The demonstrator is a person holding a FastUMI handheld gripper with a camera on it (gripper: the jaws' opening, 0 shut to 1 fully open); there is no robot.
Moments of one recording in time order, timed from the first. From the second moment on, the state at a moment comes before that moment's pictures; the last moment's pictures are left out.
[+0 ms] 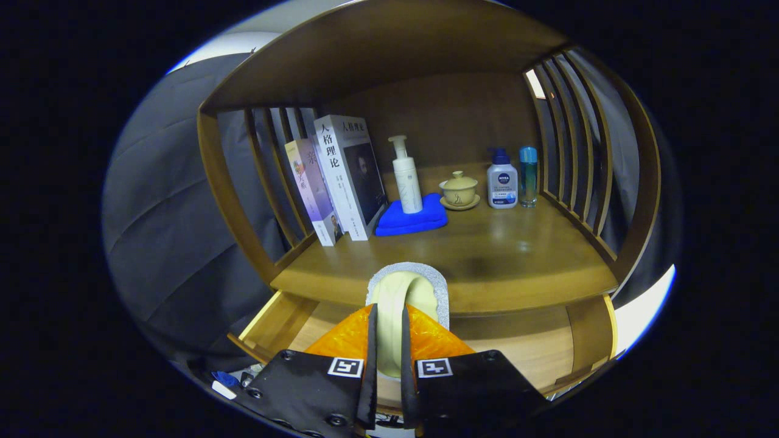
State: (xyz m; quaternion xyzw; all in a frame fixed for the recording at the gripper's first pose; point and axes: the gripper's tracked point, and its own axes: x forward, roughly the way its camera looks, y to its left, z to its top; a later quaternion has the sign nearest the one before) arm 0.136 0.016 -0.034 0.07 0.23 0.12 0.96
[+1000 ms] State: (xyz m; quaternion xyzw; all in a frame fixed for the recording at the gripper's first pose) arm 0.233 0.015 -0.028 0.11 0.23 0.09 0.96
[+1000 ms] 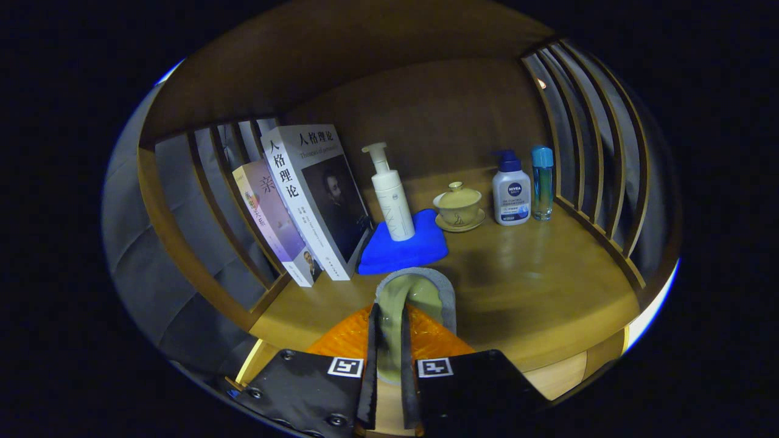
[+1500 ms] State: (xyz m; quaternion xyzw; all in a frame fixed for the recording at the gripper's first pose) arm 0.232 0.018 -0.025 0.10 0.21 0.09 0.97
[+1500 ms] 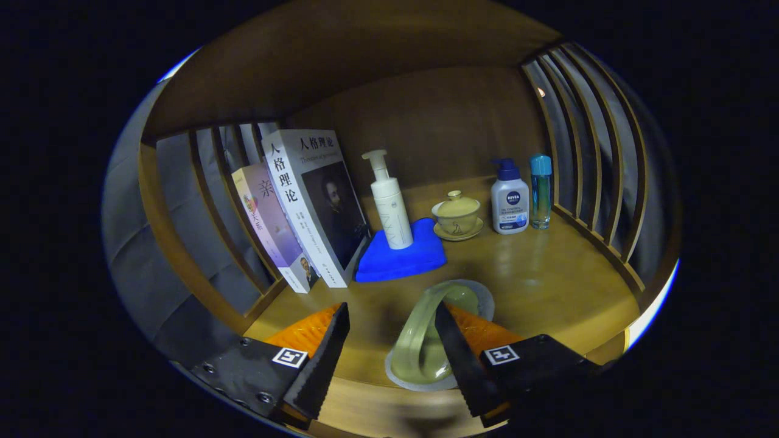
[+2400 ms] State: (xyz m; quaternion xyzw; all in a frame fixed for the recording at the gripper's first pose) arm 0.130 0.001 0.009 0.01 0.13 0.08 0.99
